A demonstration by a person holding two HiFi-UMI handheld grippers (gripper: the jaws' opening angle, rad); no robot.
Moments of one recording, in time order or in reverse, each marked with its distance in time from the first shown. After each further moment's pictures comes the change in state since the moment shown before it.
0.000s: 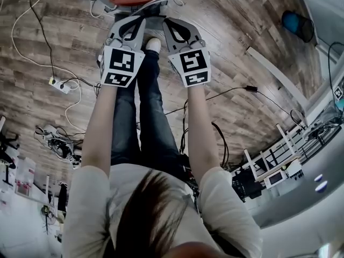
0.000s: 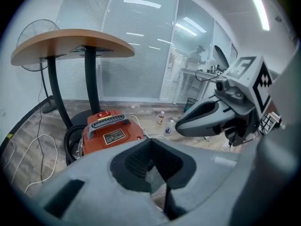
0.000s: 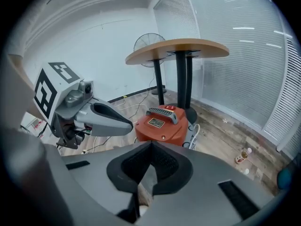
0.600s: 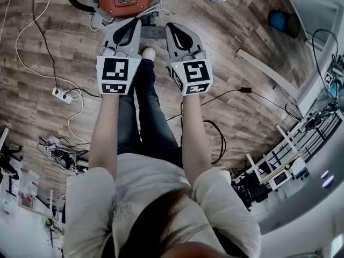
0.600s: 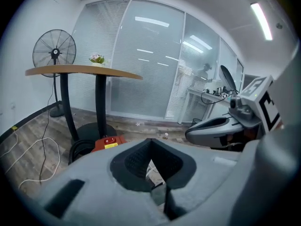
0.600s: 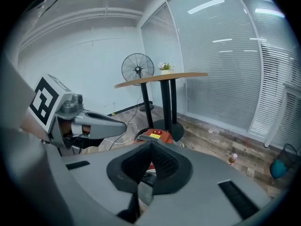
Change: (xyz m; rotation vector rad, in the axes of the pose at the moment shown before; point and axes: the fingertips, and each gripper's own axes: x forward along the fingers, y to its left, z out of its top) left arm -0.055 0.001 0.100 -0.084 -0.194 0.075; right arm -0.077 -0.019 0.074 0.099 -0.189 -0.147
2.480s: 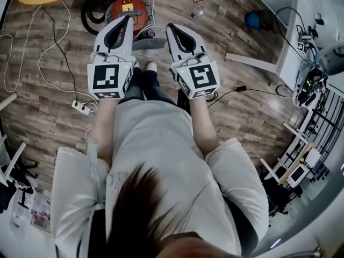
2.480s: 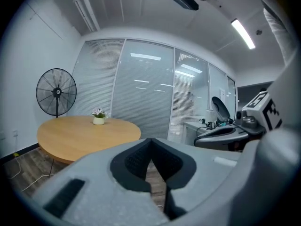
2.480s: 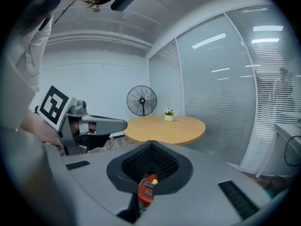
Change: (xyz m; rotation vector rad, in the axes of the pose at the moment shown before) left arm -0.195 -0.034 0.263 0.081 -0.341 0.019; right arm -0.188 0.072 0.244 -0.084 -0.295 -0.051
